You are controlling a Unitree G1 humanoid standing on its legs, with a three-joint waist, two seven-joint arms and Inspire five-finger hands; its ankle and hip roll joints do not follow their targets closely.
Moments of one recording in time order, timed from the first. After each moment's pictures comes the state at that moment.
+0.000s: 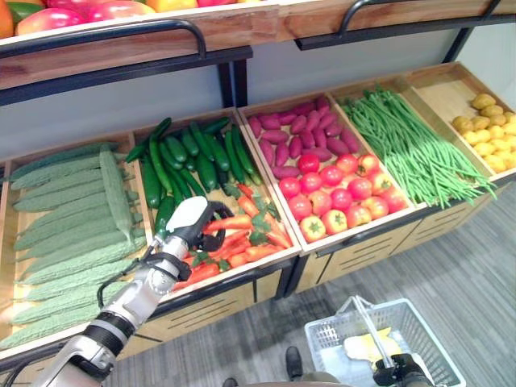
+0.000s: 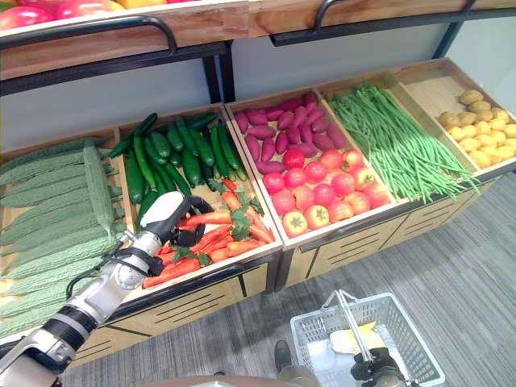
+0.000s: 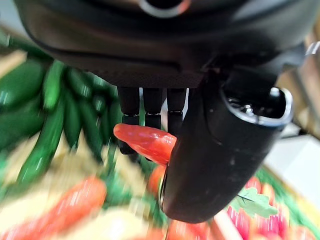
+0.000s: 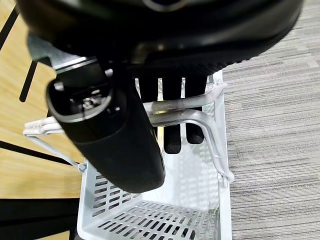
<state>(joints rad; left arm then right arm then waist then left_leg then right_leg) -0.25 0.67 -0.39 0.24 0.34 -0.16 0.24 -0.02 -0.35 0.12 1.32 -0.02 -0.07 -0.20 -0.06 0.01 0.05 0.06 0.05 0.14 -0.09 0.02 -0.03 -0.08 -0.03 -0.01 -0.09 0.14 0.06</state>
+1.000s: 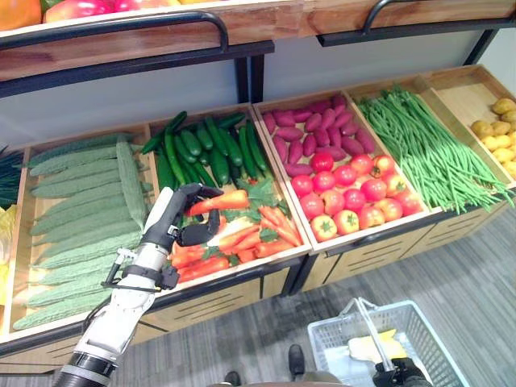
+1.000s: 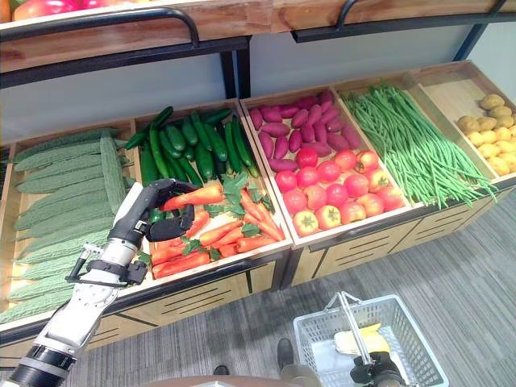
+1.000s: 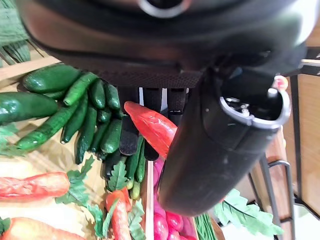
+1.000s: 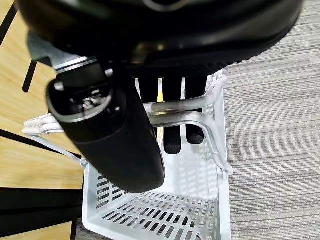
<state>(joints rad) 0.01 0.62 -0.18 -0.04 -0.02 -0.22 0.15 0.00 -0.35 0.08 1.31 -0.02 -0.07 -0.18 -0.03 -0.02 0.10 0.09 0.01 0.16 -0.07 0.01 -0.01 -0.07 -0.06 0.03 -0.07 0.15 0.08</state>
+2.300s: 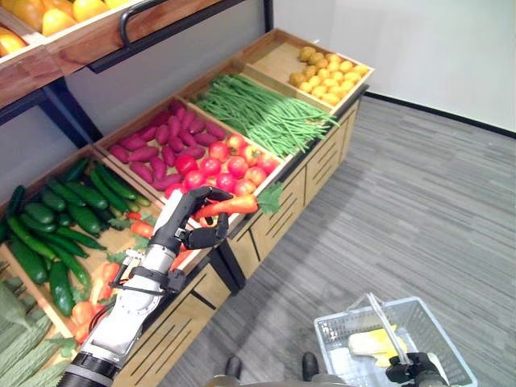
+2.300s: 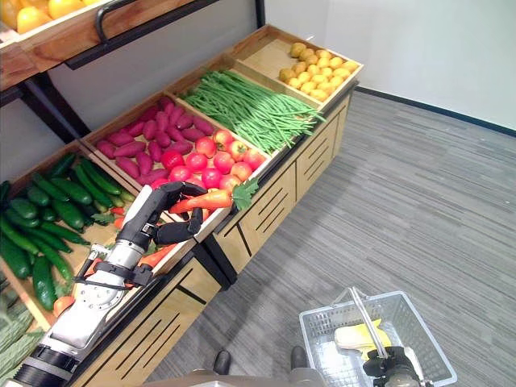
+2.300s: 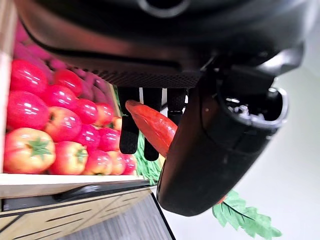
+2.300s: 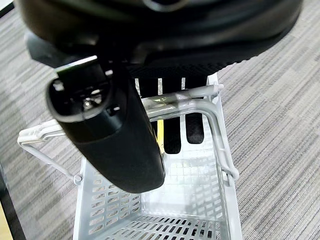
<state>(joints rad) 0.03 0.62 -0.21 -0.05 -0.06 -0.24 0.14 -0.03 -0.41 0.08 1.33 0.01 -0.08 -0.20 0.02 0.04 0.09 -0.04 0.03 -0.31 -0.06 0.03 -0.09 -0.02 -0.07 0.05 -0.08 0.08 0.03</state>
